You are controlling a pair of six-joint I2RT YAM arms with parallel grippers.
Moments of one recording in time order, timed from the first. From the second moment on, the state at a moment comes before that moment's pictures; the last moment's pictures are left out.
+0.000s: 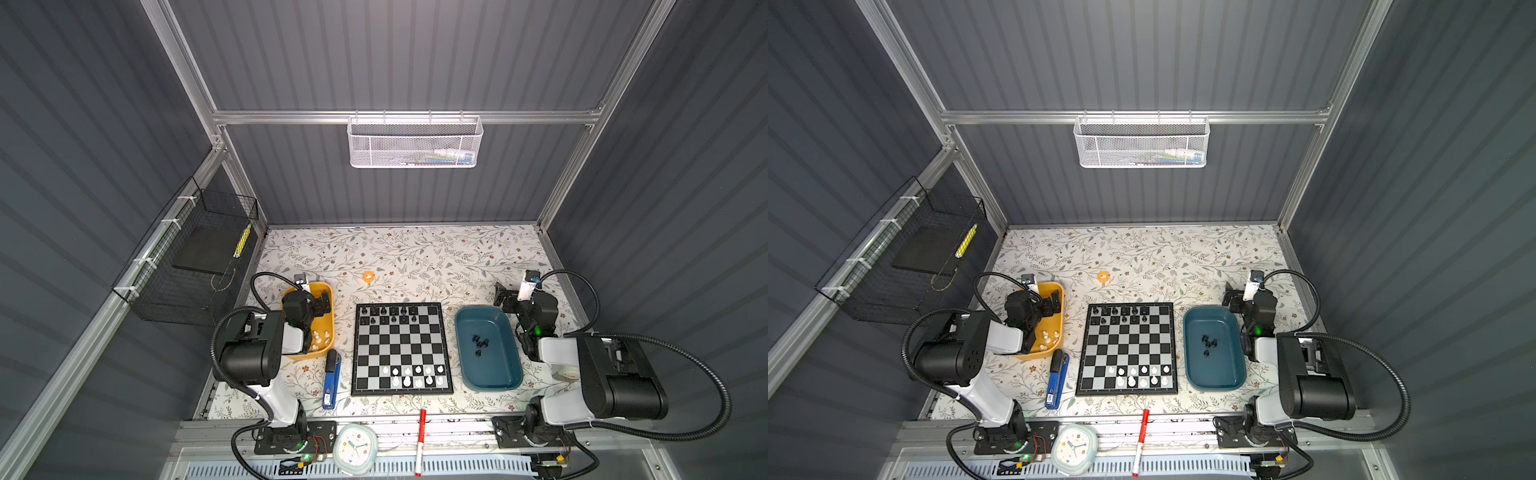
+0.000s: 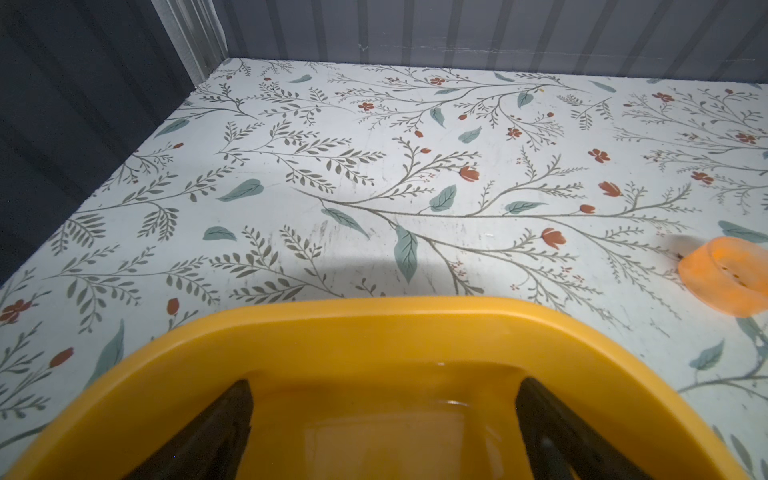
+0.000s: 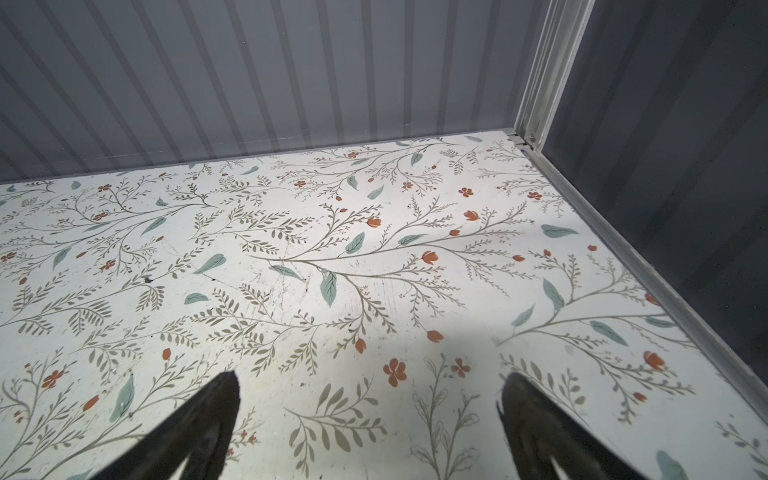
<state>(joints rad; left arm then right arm) -0.02 1.72 0.44 0.84 -0.06 -0.03 -0.06 1.46 0.32 0.87 -0.05 0.04</state>
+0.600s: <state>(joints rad) -0.02 1.72 0.44 0.84 -0.06 -0.03 -0.06 1.46 0.32 0.87 -0.05 0.04</state>
